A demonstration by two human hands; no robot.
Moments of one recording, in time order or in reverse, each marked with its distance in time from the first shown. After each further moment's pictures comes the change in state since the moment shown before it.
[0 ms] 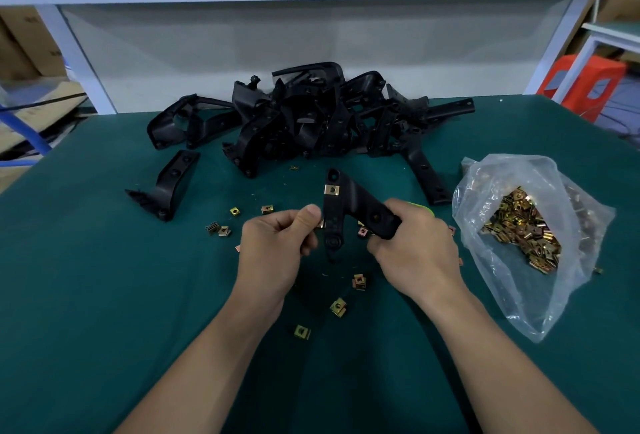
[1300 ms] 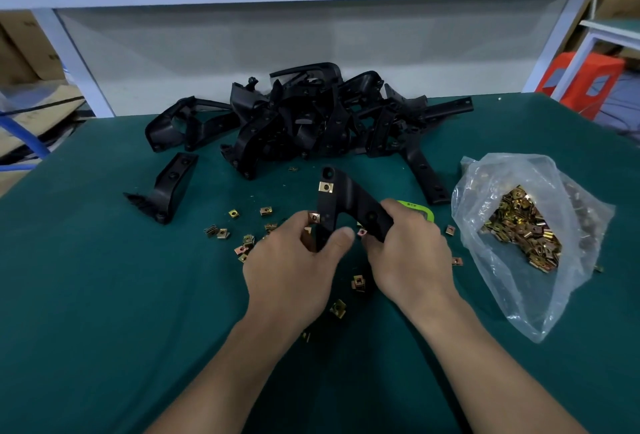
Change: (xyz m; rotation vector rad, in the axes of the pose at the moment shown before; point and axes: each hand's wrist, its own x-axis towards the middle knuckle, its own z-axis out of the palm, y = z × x) left_hand -0.020 0.001 0.011 0.699 0.108 0.211; right_hand -0.010 -0.009 0.005 0.013 0.047 -0.056
